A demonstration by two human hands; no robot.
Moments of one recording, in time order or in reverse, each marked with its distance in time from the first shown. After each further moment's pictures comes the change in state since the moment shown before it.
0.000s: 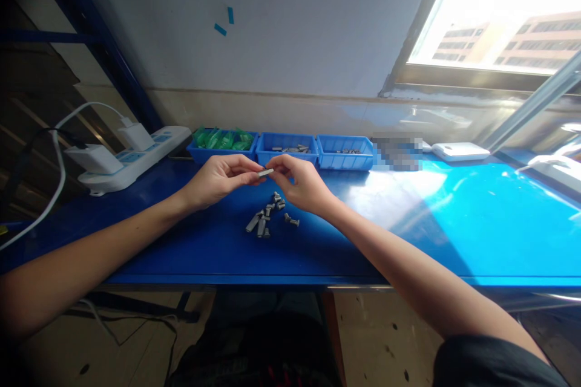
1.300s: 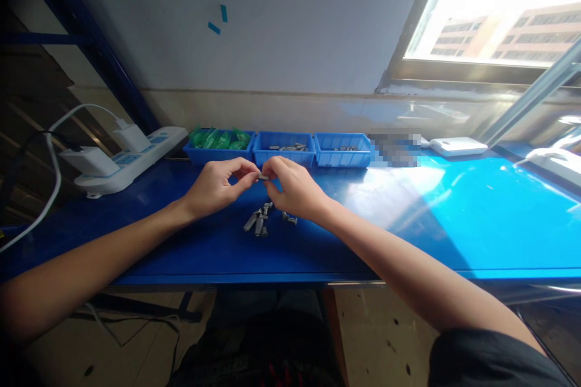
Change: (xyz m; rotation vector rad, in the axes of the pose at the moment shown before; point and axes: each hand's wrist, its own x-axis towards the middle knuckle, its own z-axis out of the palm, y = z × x) left_hand -0.007 0.006 0.007 0.593 0.067 0.223; right_hand -0.005 -0.001 0.007 -0.286 -0.012 -0.191
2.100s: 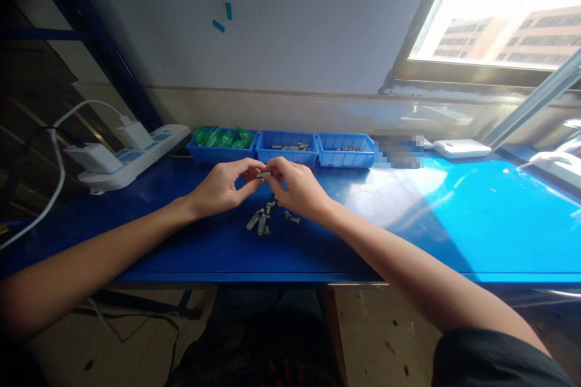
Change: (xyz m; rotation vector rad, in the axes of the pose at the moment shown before) left_hand -0.001 -0.004 0.003 -0.011 -0.066 0.043; right_hand -0.001 0.001 0.003 0.025 0.017 0.080
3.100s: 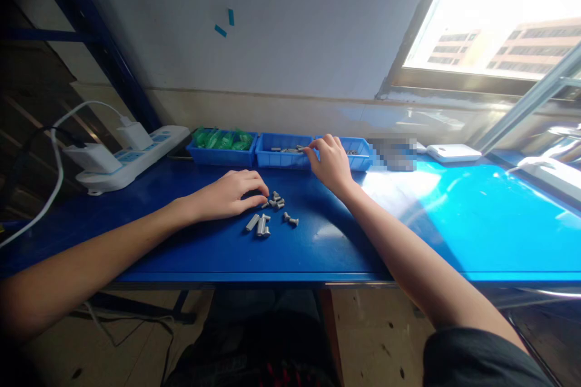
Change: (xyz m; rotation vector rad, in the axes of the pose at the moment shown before) left_hand 0.003 0.002 -0.006 0.251 -0.396 0.027; right_hand 0.011 0.084 -0.031 -0.505 0.225 0.126
